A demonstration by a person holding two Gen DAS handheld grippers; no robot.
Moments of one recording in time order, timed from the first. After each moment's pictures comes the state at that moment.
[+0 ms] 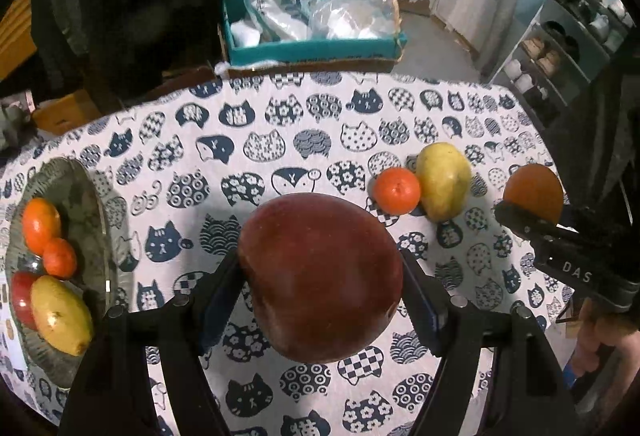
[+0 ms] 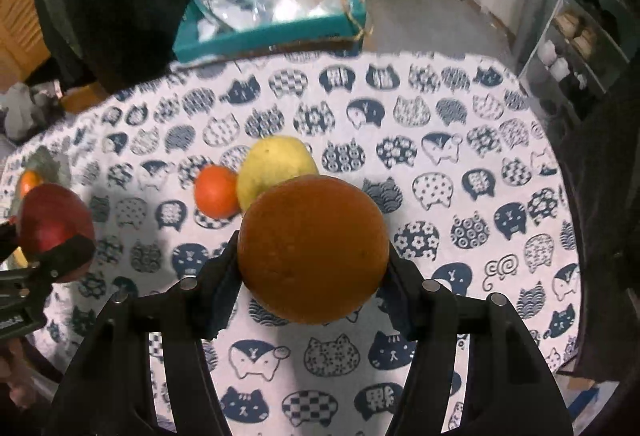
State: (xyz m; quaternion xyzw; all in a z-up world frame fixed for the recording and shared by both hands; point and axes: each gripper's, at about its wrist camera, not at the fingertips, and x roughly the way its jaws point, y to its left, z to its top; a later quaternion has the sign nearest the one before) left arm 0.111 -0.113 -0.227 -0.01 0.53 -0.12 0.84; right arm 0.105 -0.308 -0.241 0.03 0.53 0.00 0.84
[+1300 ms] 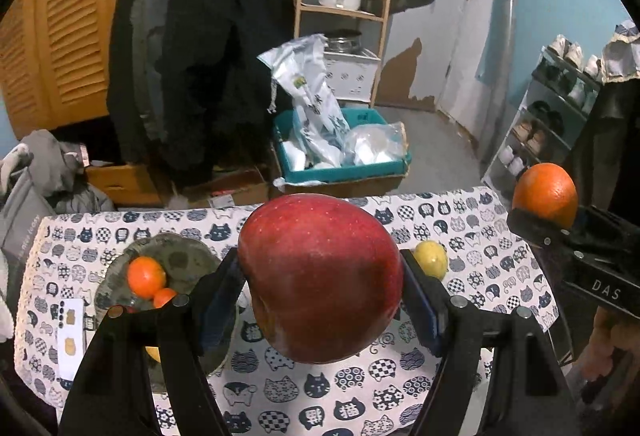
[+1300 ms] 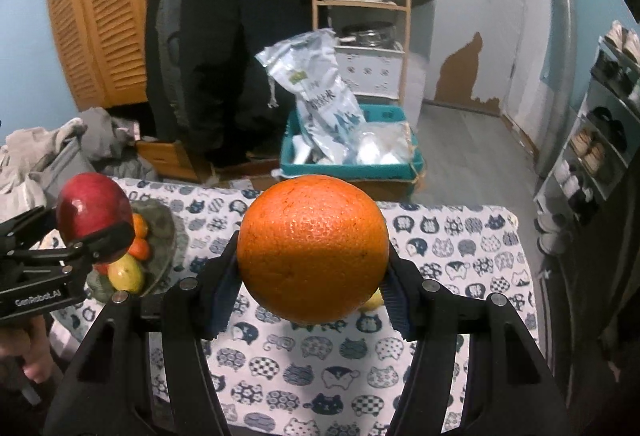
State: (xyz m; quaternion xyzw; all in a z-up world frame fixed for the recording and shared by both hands) left arm 0.047 -0.031 -0.092 -0.03 0.38 -0.09 0.92; right arm 0.055 -0.224 -0.082 -0.02 0.37 0.10 0.92
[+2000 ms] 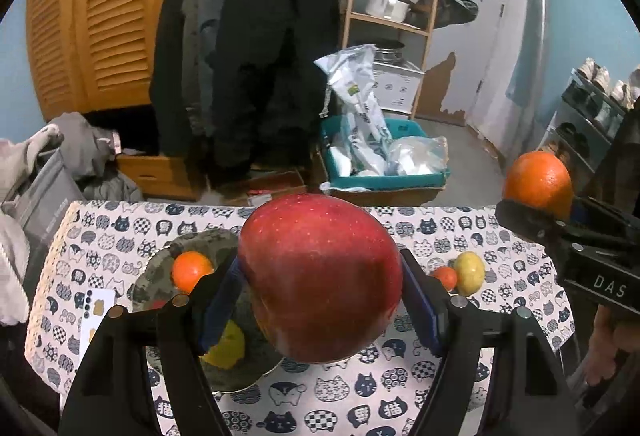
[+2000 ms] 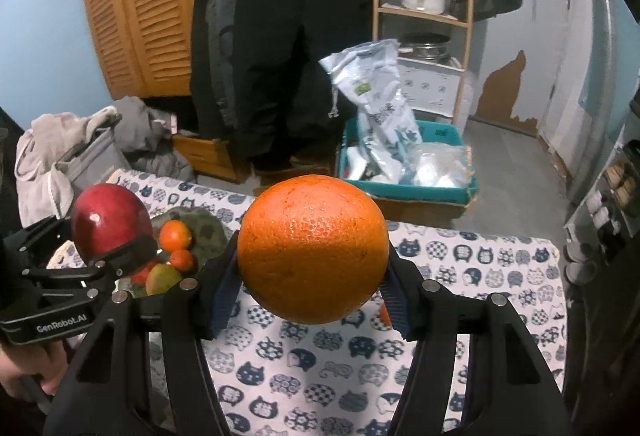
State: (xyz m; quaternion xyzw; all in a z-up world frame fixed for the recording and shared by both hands) left arm 0.045 0.031 -0.094 -0.05 0.37 -0.04 0.93; right arm 0.080 -0.148 -0.080 -0.04 0.37 0.16 0.91
